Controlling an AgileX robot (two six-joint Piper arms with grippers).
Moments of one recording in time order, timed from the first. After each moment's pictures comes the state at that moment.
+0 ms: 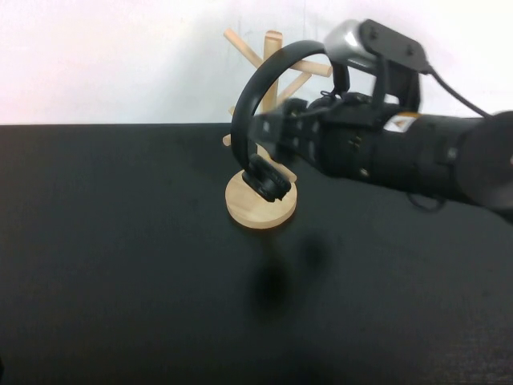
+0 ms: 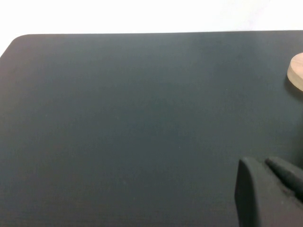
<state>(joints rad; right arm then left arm) 0.71 1.49 -1.17 0.82 0.00 -0.17 -0.10 -0.01 0.02 0.07 0.37 -0.02</state>
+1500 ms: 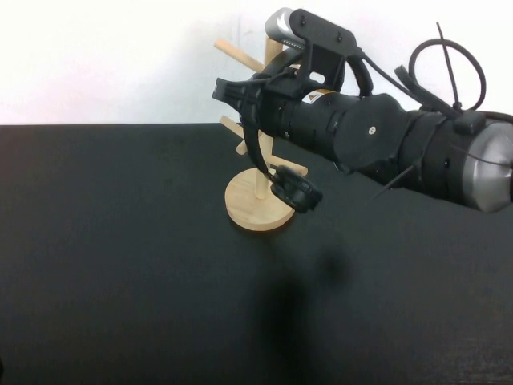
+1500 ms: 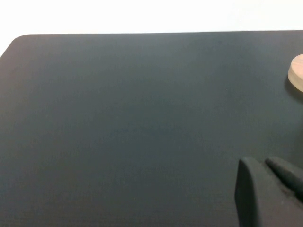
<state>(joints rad) 0.71 1.76 -1.43 0.82 -0.13 -0.20 -0.10 -0.01 0.02 0.07 0.37 -0.02</state>
